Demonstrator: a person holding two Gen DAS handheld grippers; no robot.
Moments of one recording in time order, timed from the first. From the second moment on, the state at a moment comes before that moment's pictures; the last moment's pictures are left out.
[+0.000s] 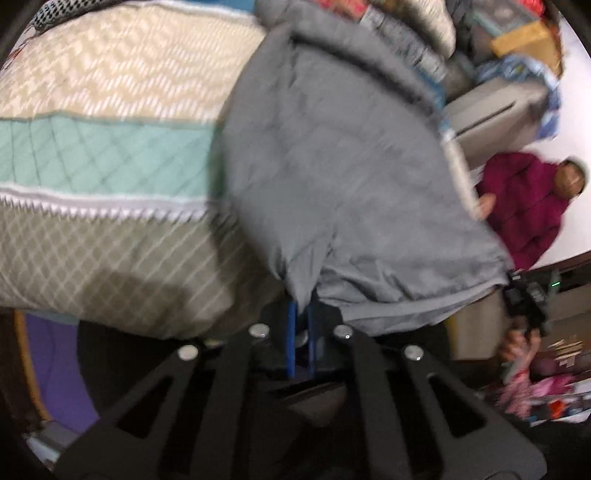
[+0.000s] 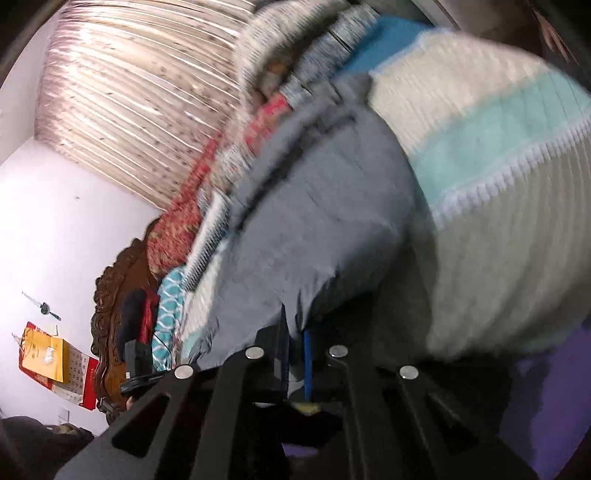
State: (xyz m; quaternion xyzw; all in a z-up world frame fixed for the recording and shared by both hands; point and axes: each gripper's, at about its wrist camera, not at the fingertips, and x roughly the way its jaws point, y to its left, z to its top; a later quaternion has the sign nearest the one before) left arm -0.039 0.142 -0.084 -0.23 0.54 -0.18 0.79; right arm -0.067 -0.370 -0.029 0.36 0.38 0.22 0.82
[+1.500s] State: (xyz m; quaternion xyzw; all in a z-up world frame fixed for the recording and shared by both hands) left arm 0.154 0.178 -0.015 -0.26 0.46 -0.11 0.84; right arm 0.081 -0.309 -0.039 0.26 0.39 0.13 0.87
